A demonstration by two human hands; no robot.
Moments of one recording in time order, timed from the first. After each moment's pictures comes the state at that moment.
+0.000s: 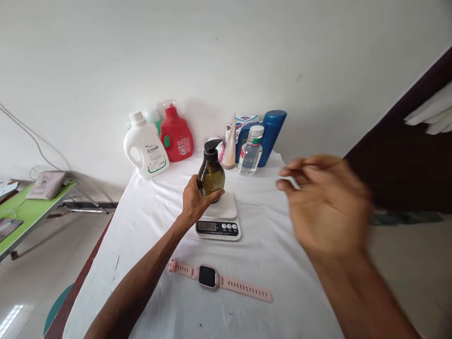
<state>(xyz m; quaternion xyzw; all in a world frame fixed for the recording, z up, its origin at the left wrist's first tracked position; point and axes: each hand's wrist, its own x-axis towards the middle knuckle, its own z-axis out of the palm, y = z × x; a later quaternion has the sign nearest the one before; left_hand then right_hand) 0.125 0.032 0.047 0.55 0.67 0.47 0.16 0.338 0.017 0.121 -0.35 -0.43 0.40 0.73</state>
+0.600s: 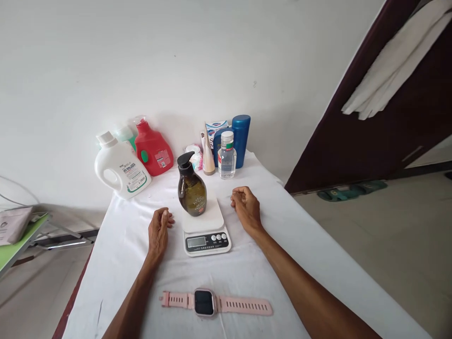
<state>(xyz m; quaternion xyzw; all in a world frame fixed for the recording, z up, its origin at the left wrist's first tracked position) 0.051 0.004 -0.016 0.49 0.64 0.54 0.25 0.323 0.092 -0.022 -0.54 -0.47 0.38 0.58</state>
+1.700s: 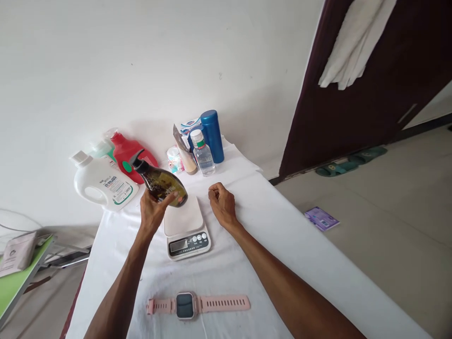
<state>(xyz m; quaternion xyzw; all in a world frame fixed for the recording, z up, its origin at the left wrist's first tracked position) 0.132 0.064 0.088 0.58 0.65 0.47 0.17 0.323 0.100 -0.024 -0.58 -0.52 0.33 0.53</state>
